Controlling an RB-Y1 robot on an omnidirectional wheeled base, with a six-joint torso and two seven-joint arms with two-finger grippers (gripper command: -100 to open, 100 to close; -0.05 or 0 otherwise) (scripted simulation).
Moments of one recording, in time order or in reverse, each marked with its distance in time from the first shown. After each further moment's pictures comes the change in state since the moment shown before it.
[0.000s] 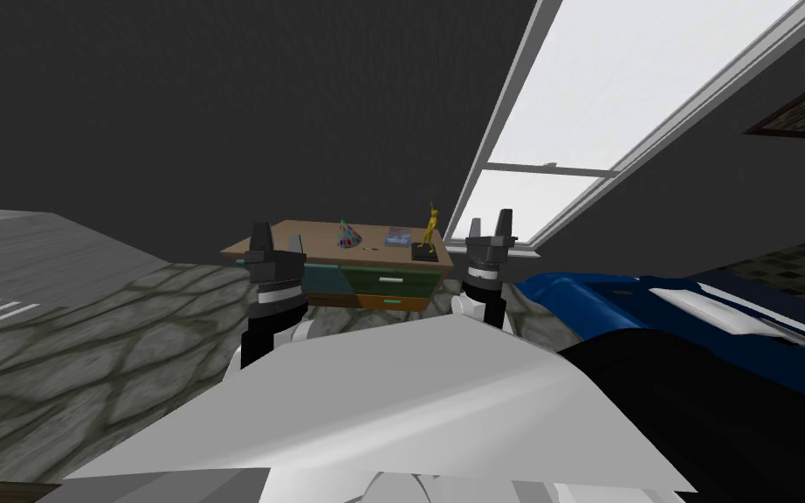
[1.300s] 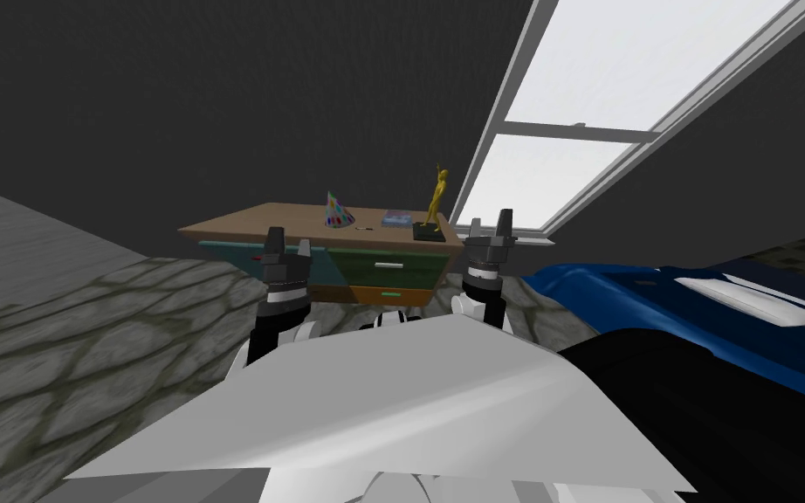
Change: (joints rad) left arm -0.007 0.059 -0.008 0.052 -0.004 -0.011 -0.004; right arm 0.000 0.000 0.000 0.000 0.000 0.000 0.000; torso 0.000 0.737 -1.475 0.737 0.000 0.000
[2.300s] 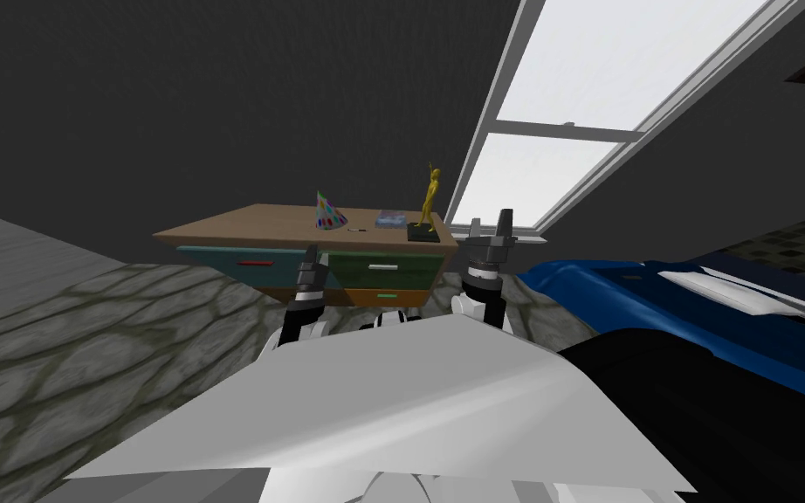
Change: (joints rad) left arm -0.061 0.045 -0.021 0.255 -0.012 -0.040 -0.016; right arm 0.000 0.000 0.000 0.000 0.000 0.000 0.000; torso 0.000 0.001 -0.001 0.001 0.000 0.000
